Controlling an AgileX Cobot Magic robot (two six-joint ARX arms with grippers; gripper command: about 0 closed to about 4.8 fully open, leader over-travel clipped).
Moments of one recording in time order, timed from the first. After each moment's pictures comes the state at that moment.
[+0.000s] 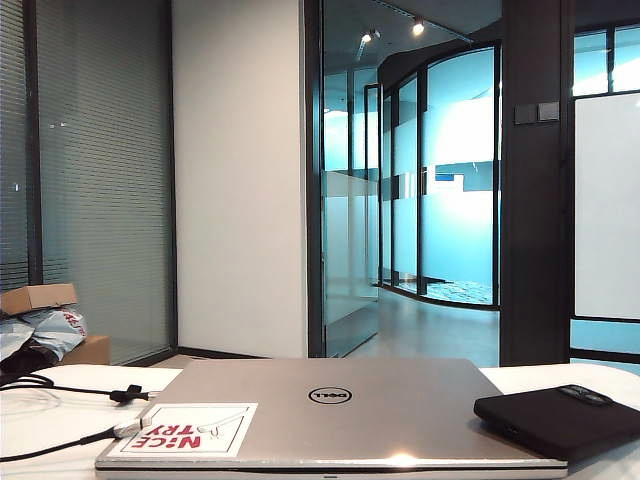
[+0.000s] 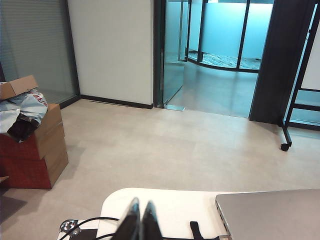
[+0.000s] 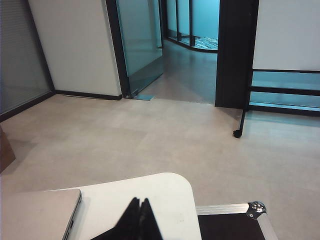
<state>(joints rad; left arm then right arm) 0.05 0.00 0.00 0.06 0.15 -0.02 -0.06 0.00 0.01 0.01 0.00 0.06</state>
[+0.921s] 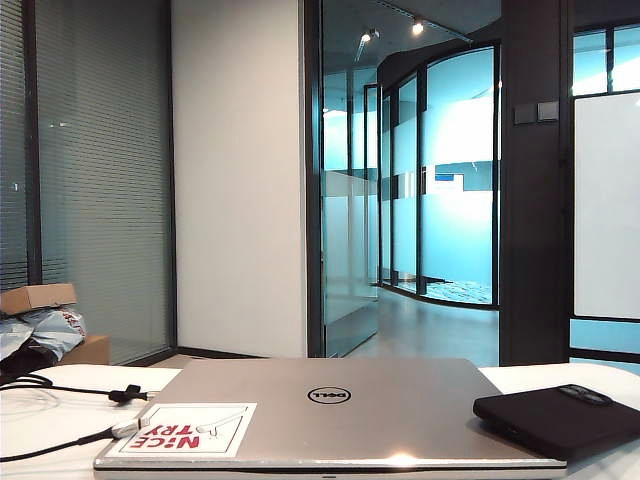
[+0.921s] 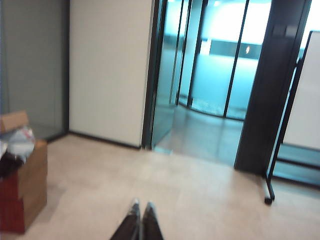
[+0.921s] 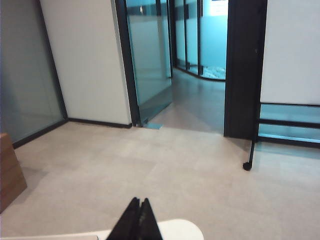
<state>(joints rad) 0.05 0.01 0.10 0.15 0.15 -0.13 0.02 0.06 0.19 -0.01 0.05 0.05</state>
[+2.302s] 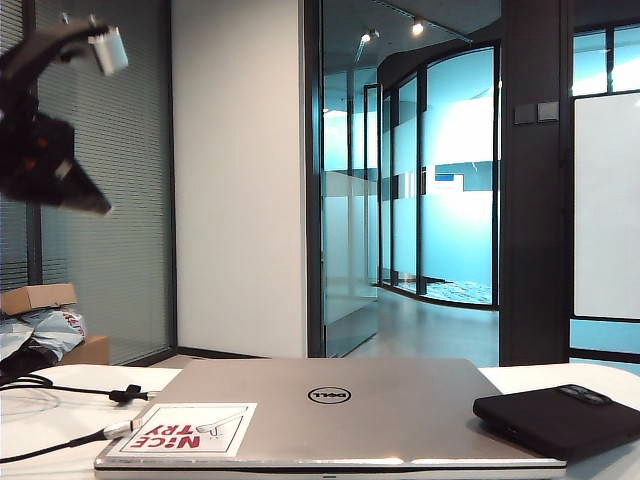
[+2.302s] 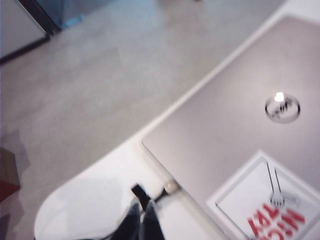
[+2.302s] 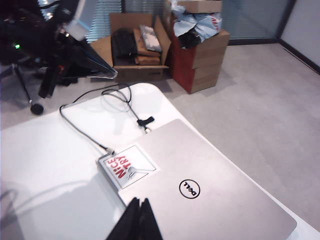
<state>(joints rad) -0.30 1.06 0.49 0.10 0.15 0.50 0.70 0.57 0.59 -0.30 -0.12 -0.18</state>
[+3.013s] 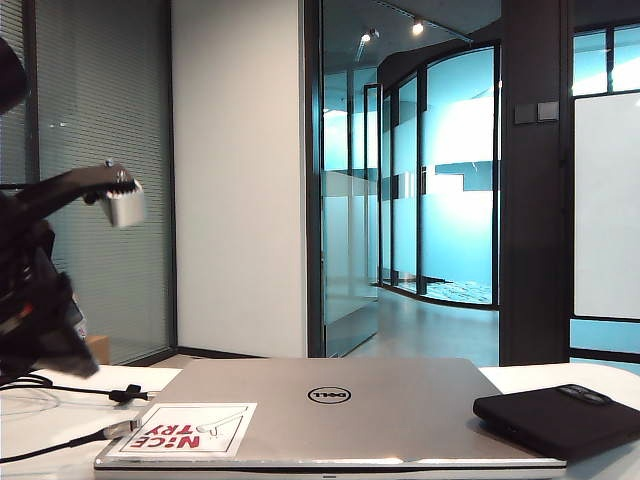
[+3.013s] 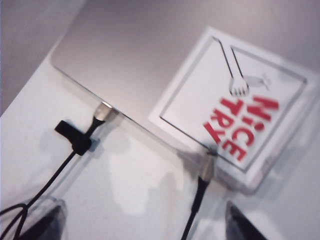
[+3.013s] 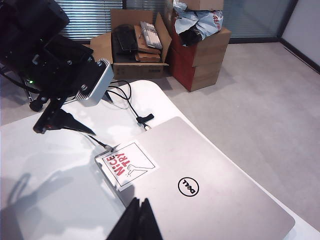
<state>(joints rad) -0.30 1.31 0.49 0.00 0.15 0.75 0.71 0.57 0.59 -0.30 -0.12 -0.19</state>
